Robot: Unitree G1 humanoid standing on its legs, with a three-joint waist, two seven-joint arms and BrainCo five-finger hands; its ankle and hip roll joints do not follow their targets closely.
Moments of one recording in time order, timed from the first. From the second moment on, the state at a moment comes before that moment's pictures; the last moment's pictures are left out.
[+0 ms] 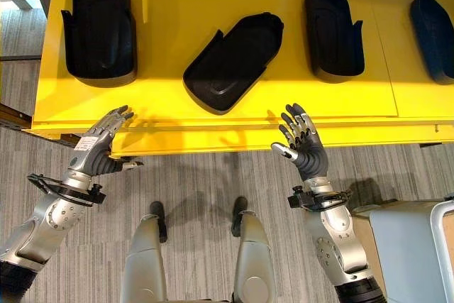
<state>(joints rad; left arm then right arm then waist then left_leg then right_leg) -0.01 0.75 -0.09 -0.09 0.46 -0.20 0.27 0.02 -0.48 0.13 -0.21 0.66 -0.23 -0.02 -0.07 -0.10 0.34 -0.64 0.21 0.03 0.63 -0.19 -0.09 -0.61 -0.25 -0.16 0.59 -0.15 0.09</state>
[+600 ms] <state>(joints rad) -0.08 0.72 -0.03 -0.08 0.45 -0.15 0.29 0.02 -0.48 0.12 -0.21 0.66 -0.22 -0.03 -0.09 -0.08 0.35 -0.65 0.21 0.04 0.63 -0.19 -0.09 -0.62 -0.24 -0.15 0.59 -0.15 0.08</state>
